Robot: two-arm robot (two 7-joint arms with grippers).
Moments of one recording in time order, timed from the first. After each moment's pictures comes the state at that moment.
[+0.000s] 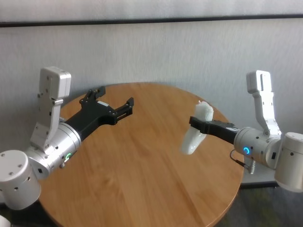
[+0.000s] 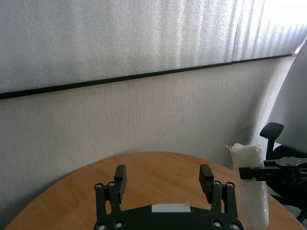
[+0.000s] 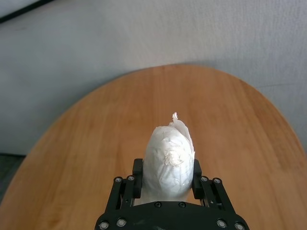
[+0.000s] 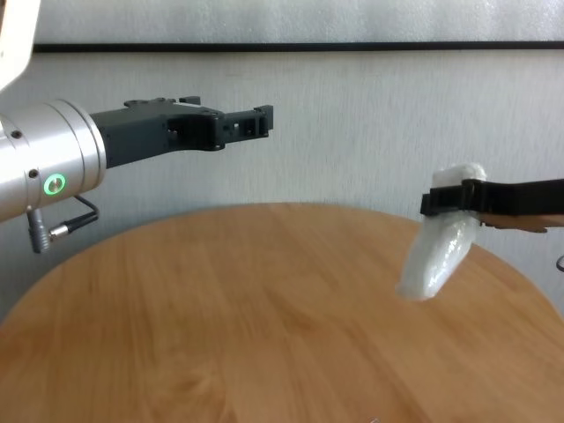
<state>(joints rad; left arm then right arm) -0.26 0.32 0.32 -1.57 -0.38 0.09 -0.29 0.48 0.57 -0.64 -1.49 1.09 0.37 -0.13</state>
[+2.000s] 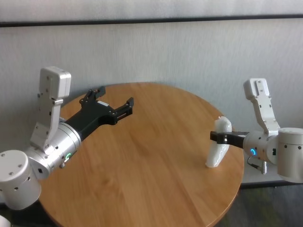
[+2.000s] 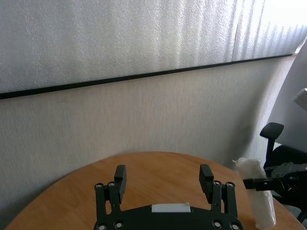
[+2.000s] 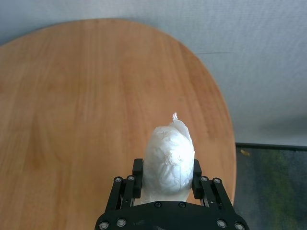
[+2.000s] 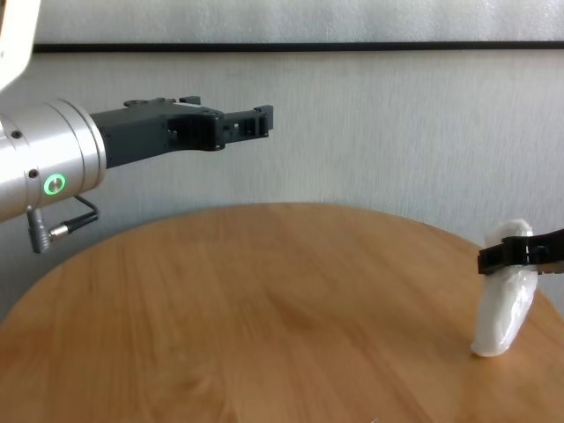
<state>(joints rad) -0.26 0.32 0.32 -1.57 -0.38 0.09 -0.29 0.54 0.53 -0.63 -1.35 0.95 0.57 -0.24</state>
